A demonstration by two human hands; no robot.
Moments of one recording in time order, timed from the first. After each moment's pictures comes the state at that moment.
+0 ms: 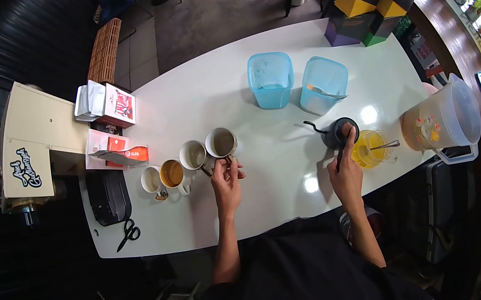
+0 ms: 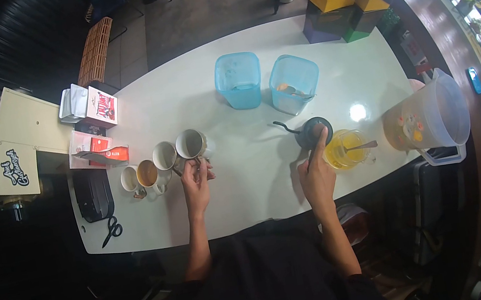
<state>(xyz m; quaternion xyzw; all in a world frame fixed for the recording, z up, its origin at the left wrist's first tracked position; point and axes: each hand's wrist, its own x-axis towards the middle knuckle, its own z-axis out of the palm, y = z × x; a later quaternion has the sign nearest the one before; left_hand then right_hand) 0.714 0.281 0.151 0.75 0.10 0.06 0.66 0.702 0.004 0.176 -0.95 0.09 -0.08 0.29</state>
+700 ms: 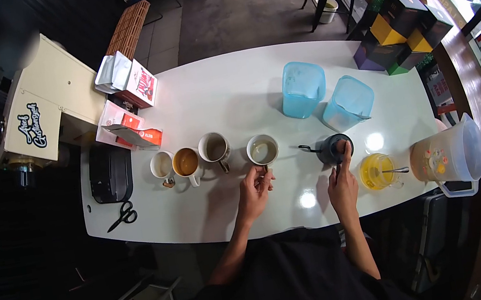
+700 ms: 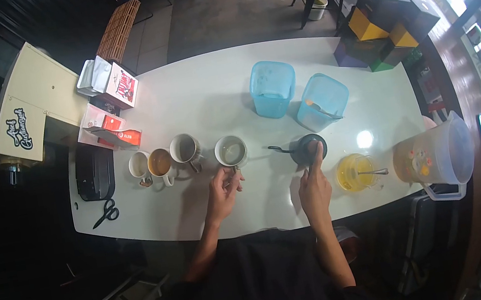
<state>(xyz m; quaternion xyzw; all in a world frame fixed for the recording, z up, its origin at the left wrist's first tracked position) 0.694 0.256 0.147 0.73 0.06 0.03 0.68 0.712 0.027 0.165 -0.95 0.01 -0.04 0.31</state>
